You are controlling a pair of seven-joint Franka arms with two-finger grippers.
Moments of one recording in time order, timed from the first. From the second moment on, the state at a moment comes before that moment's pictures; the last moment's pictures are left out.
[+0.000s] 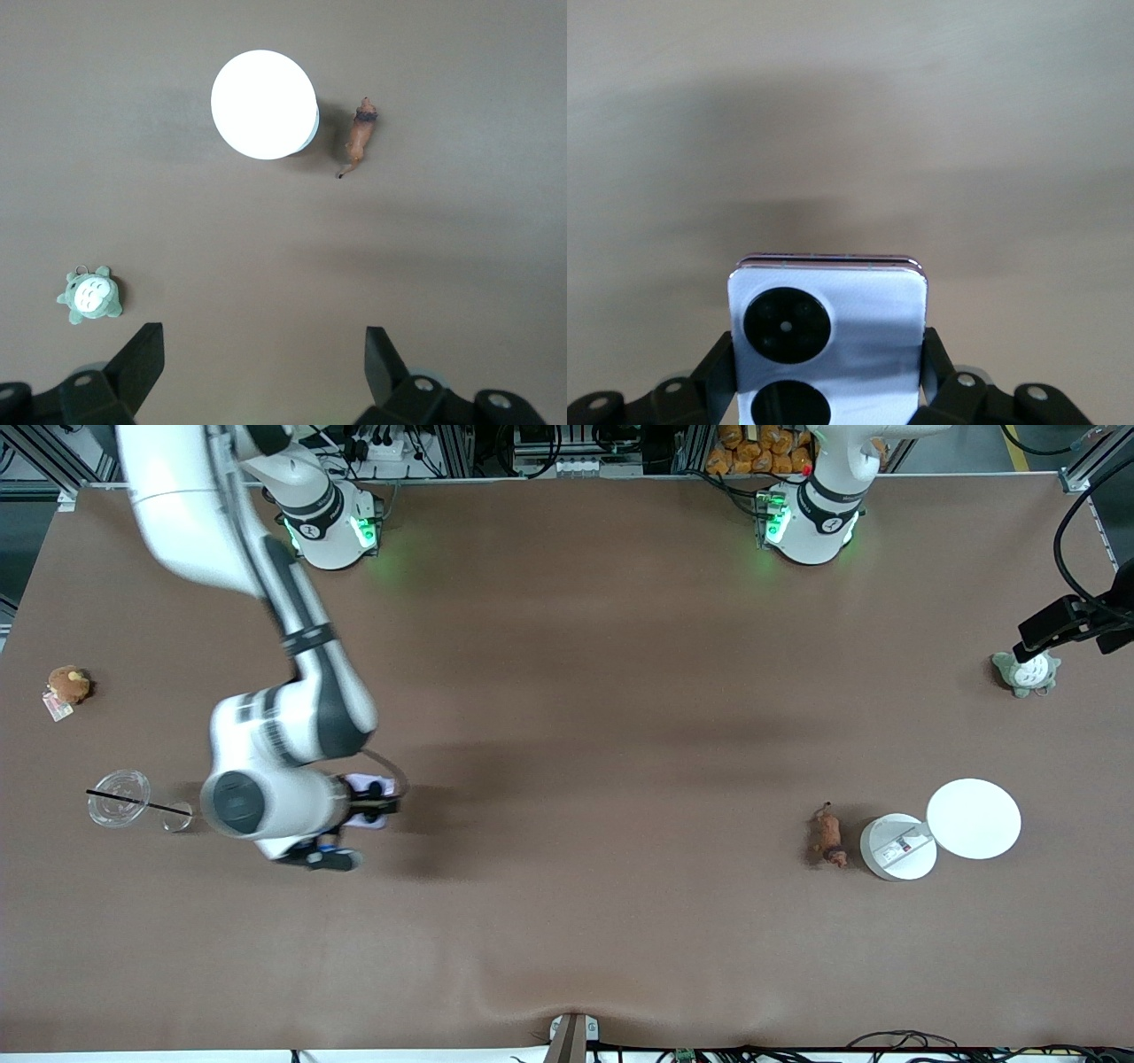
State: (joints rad) left arm -0.04 -0.01 0.06 -1.55 0.04 1.56 -0.08; right arm 0.27 0.66 -0.12 -1.45 0.14 1.86 0.24
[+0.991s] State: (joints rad) left arm -0.04 -0.01 0.03 -1.55 0.04 1.56 -0.08; right arm 0.00 0.68 -0.11 -1.73 0.03 2.21 -0.05
